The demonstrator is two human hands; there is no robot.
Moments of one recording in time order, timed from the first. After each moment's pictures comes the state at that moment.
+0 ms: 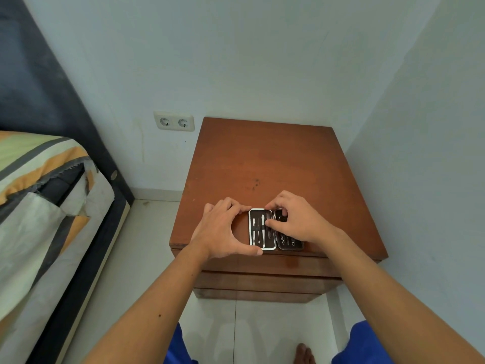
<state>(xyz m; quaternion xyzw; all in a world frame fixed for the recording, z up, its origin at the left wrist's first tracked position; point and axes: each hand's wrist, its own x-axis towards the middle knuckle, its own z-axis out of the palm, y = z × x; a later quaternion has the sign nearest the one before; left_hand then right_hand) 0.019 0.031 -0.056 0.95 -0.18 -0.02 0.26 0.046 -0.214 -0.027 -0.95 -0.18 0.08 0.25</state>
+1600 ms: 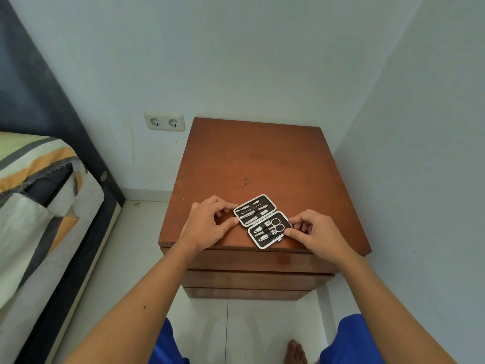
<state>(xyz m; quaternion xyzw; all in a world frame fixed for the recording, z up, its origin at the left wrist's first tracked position) 0.027 0.030 -0.072 0.92 -0.13 0.04 0.38 -0.007 -0.281 -0.047 -0.93 -0.07 0.01 0.36</state>
